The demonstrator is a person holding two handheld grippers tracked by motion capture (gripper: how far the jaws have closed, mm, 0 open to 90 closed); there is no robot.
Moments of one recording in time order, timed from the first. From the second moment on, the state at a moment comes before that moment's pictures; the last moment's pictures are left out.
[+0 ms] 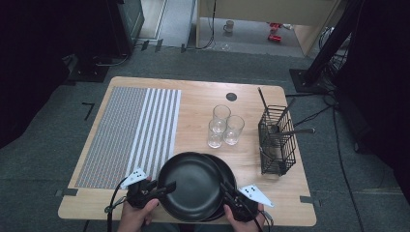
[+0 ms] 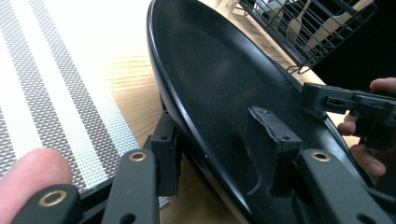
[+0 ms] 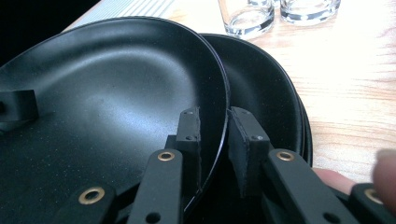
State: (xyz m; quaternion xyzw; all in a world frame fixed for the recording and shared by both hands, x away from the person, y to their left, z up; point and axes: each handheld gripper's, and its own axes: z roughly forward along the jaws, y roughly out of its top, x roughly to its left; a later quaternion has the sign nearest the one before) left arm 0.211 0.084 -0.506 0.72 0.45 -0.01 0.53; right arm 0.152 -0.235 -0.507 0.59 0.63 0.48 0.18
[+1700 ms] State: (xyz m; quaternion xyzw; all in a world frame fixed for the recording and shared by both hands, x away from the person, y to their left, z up) left arm 0.223 0.112 -0.503 0.71 0.45 -0.02 0.54; right arm 0.163 -0.220 -0.501 0.61 0.65 0.45 0.11
